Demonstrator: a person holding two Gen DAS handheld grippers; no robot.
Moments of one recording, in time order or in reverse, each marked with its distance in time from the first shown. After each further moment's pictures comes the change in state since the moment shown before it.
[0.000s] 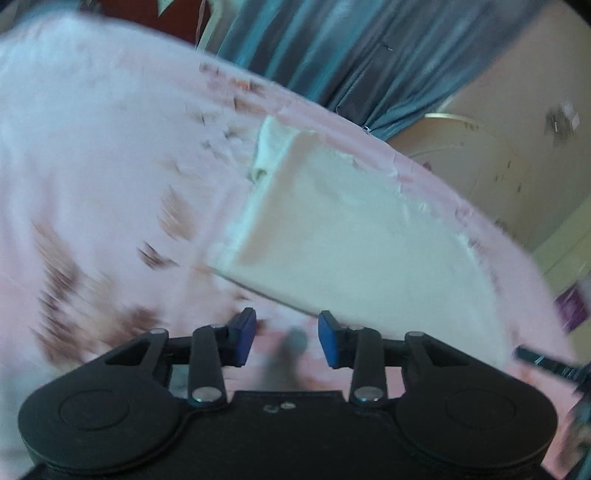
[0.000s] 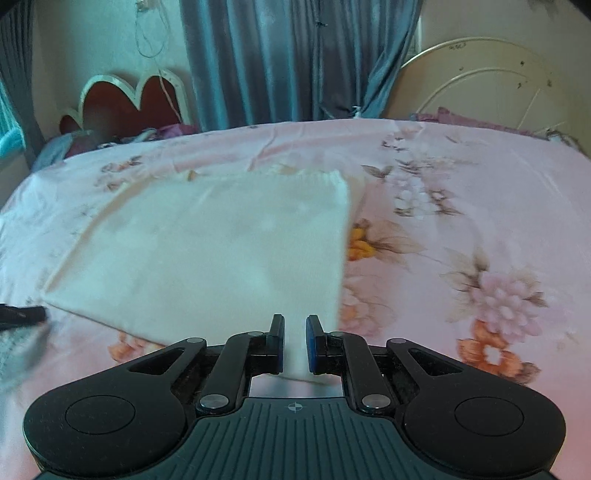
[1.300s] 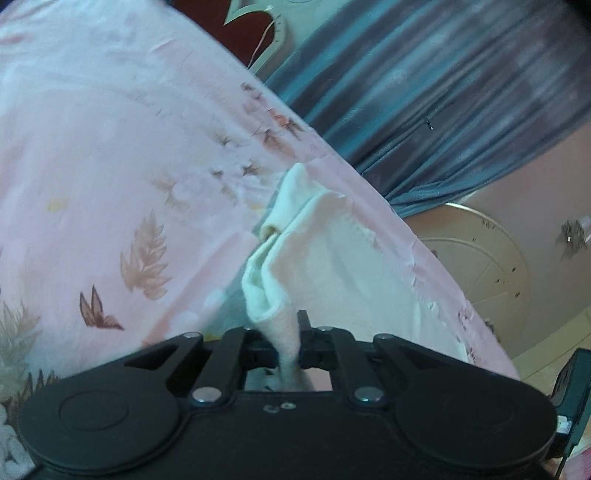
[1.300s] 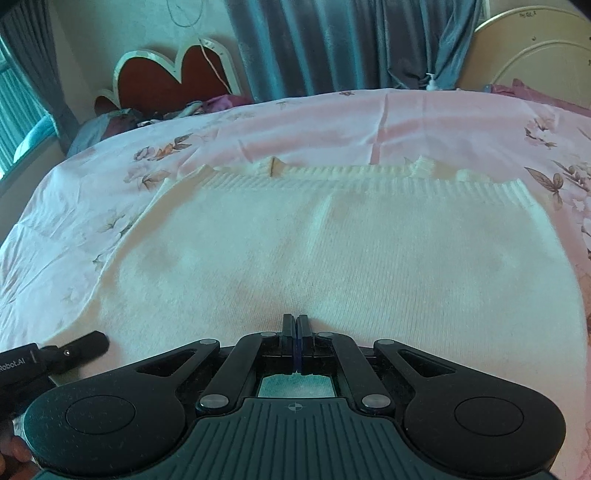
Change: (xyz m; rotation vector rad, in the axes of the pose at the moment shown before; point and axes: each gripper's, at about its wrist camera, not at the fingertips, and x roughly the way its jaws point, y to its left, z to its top) left arm 0.043 0.005 0.029 -0.232 -0.186 -0.011; right arm 0.152 0.082 0.066 -0.008 0.114 0.167
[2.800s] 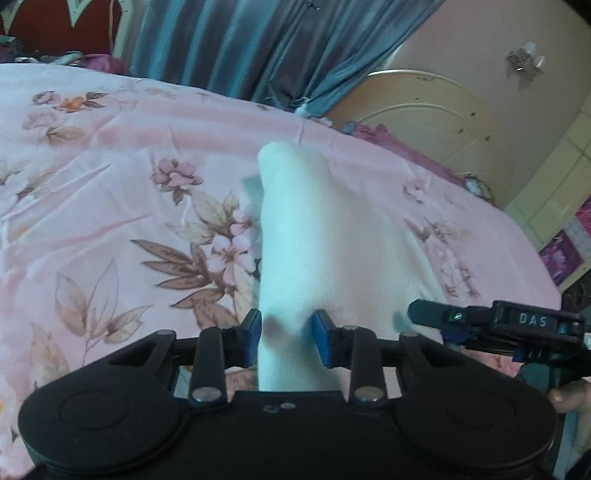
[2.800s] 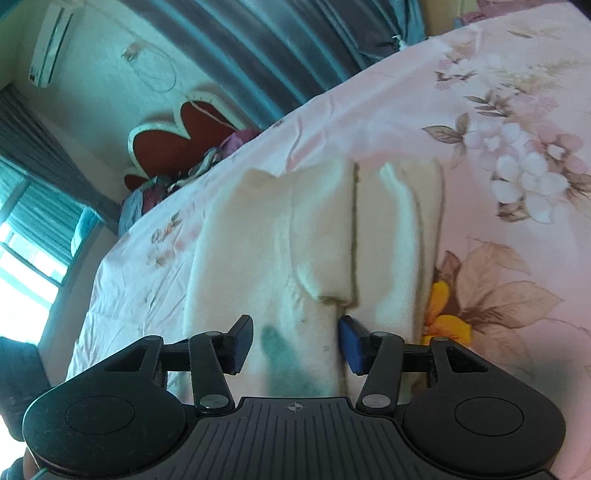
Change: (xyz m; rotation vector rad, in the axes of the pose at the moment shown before) left arm 0.083 -0.146 -0.024 0.442 0.258 -0.075; right arm -0.056 -0.159 0.015 0.304 -0.007 0.275
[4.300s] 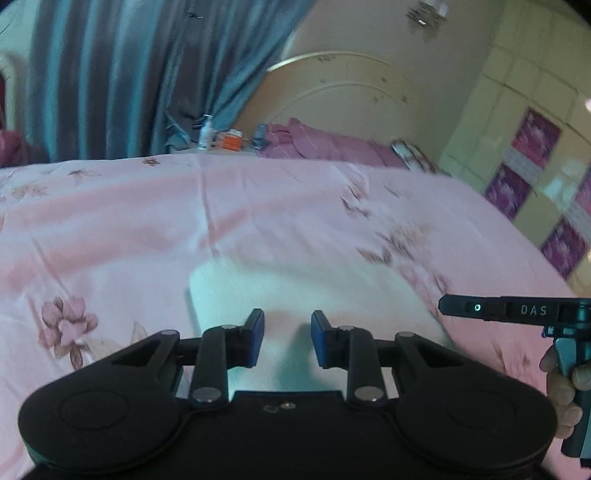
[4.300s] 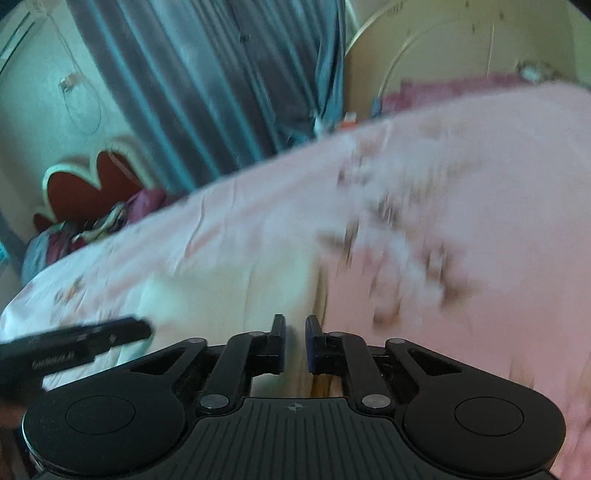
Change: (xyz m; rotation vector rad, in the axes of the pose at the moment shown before) left arm 0.079 -0.035 0.078 0.298 -0.006 -0.161; right arm -0.027 -0.005 0.033 -0.035 -0.268 -0.368
